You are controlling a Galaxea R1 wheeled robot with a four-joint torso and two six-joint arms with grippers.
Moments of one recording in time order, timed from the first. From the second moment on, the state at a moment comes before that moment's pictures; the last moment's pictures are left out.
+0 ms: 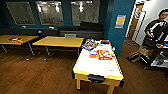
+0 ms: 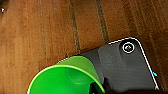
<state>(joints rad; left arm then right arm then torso) 1.13 2.25 -1.51 -0.15 0.03 -0.11 -1.33 2.47 -1.97 -0.45 0.14 0.73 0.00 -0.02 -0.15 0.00</state>
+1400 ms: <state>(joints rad) 1.20 2.34 -1.62 -0.09 0.02 -0.11 -1.40 2.67 -2.28 -0.53 0.10 0.73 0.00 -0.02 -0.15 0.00</state>
